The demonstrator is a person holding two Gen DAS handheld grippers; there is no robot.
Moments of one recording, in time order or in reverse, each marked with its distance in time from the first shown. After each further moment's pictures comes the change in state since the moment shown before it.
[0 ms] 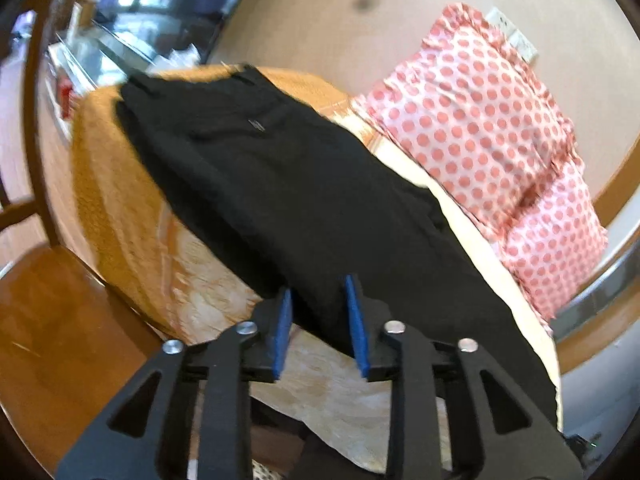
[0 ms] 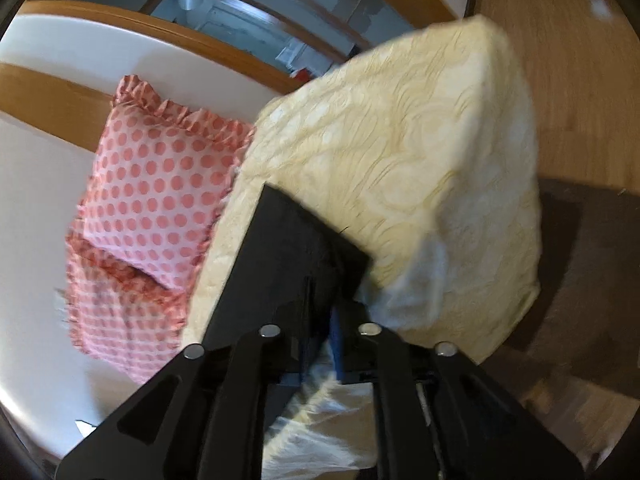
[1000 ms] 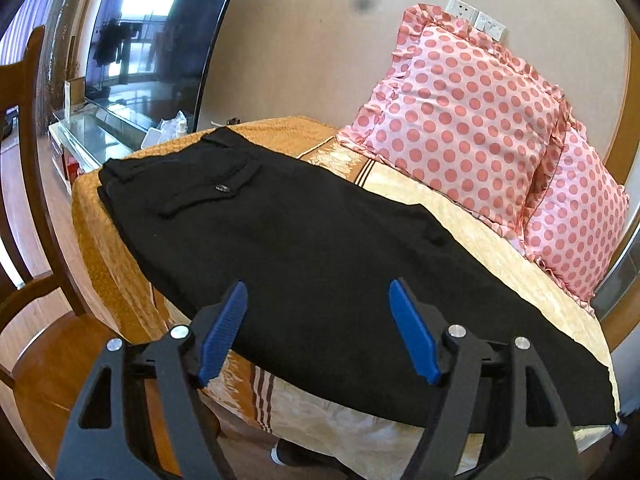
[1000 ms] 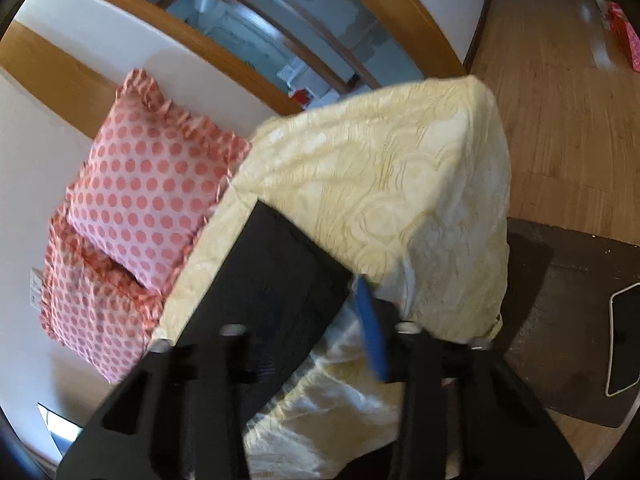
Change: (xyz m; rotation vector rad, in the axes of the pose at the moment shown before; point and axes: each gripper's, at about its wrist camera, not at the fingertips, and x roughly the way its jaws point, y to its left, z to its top) left arm 0.013 -0.056 0.000 0.189 -0.111 0.082; right arm -0.006 0.006 -0.007 -0.090 -0.018 -0.041
